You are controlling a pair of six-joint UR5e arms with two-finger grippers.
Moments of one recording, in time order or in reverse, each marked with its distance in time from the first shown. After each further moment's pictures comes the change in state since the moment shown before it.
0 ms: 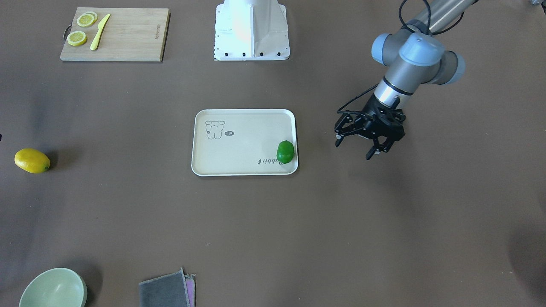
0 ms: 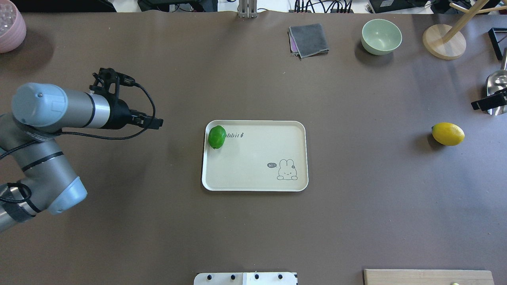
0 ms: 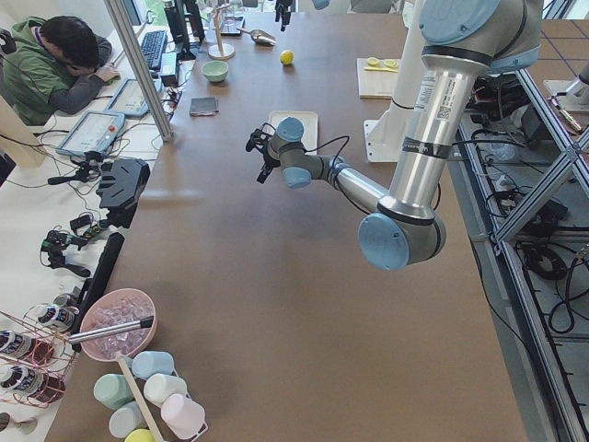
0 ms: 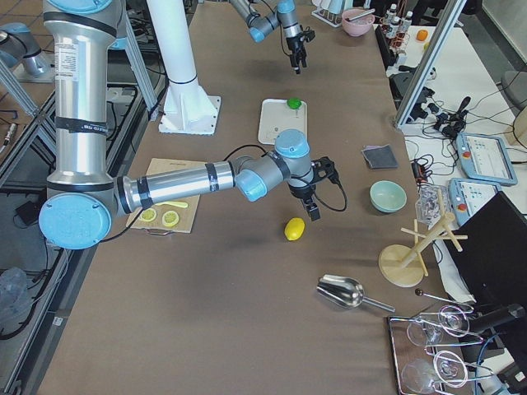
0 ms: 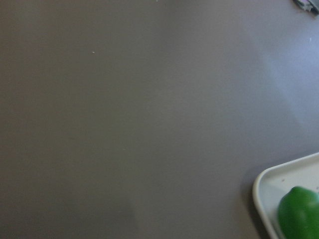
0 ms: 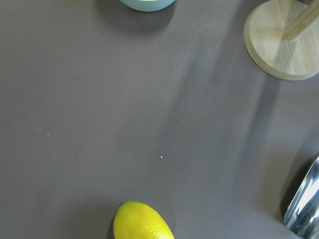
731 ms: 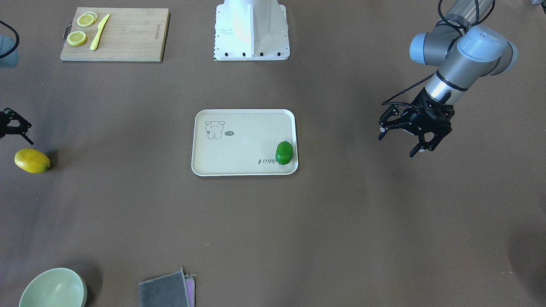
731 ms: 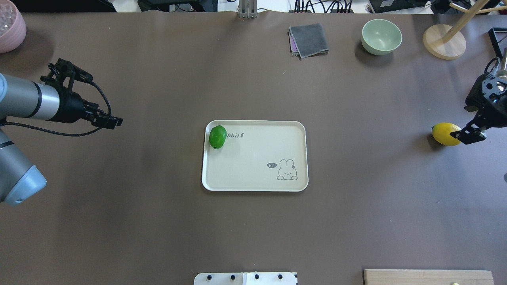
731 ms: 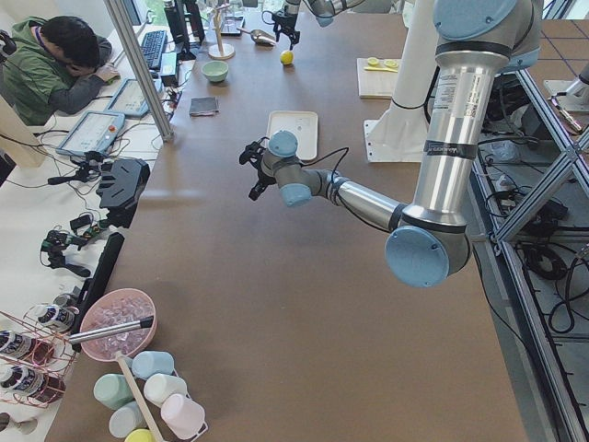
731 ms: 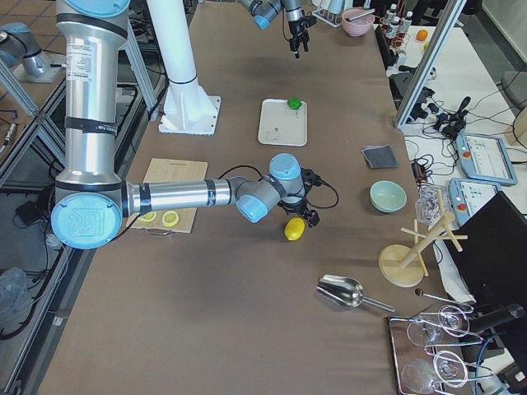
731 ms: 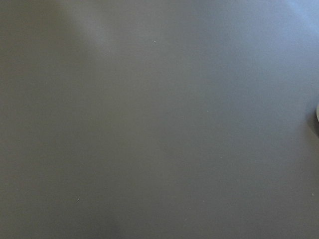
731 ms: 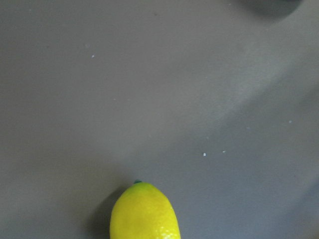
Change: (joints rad) left arm -0.097 0.095 -0.038 -0.002 -0.108 0.157; right arm -0.177 -0.018 -0.156 0.224 -0.051 -0.360
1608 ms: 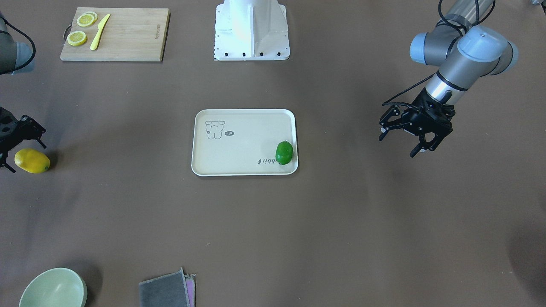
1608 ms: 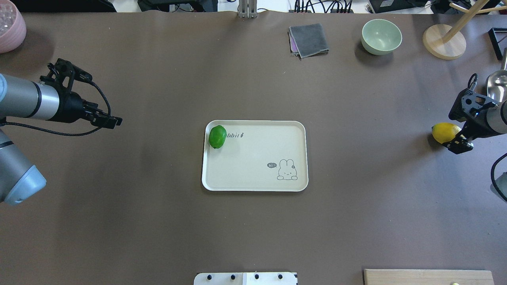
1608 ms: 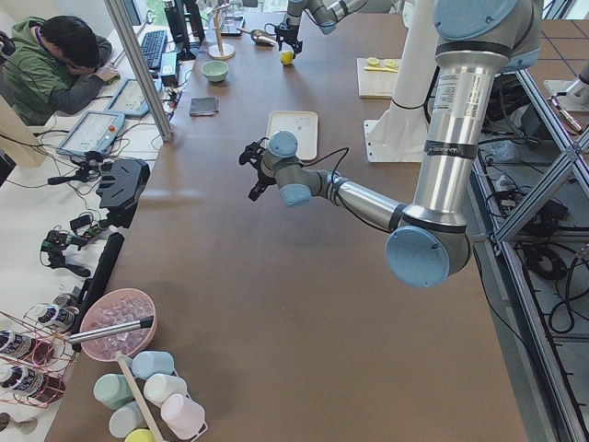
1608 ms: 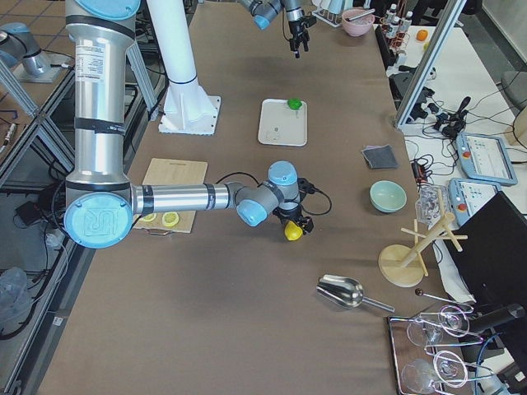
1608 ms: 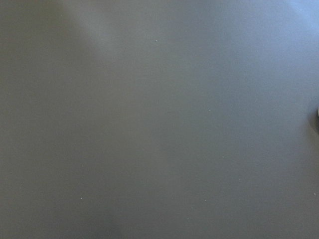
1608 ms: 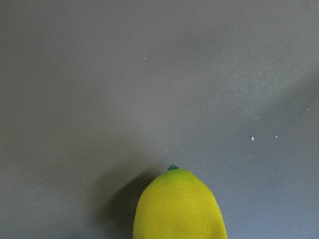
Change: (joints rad) left arm 0.001 0.000 0.002 0.000 0.005 -0.002; right arm -0.066 0.021 -0.070 0.001 -0.083 -0.013
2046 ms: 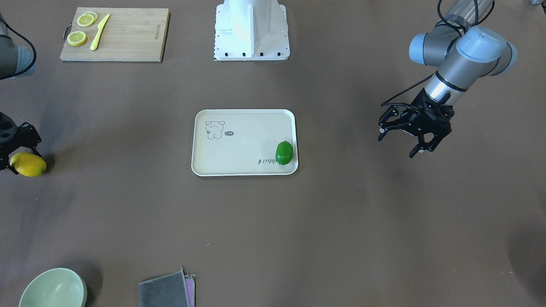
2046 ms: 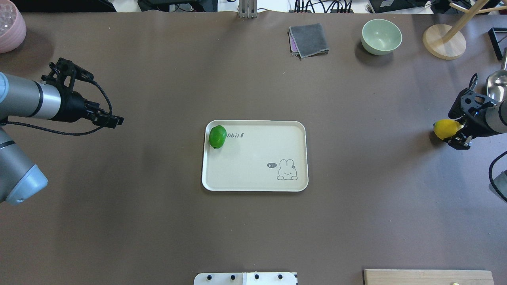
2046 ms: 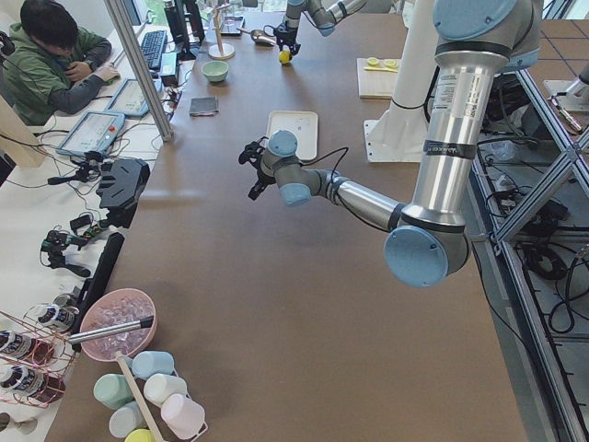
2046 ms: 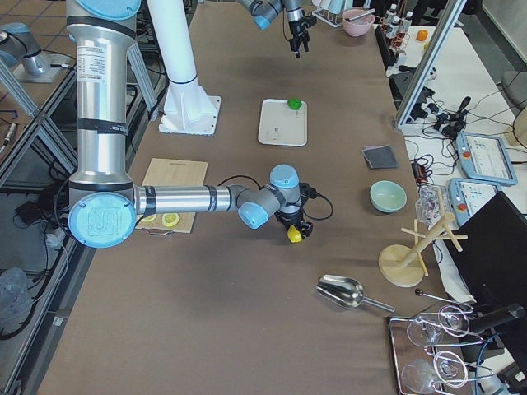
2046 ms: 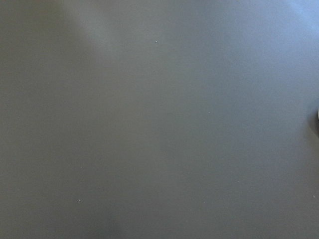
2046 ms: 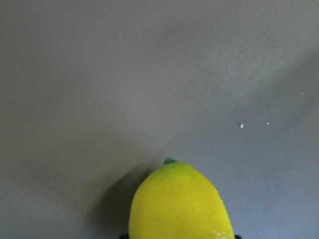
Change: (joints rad) left arm 0.001 -0.007 0.002 0.000 0.002 -0.006; right arm 0.004 0.010 -0.011 -0.006 -0.018 0.037
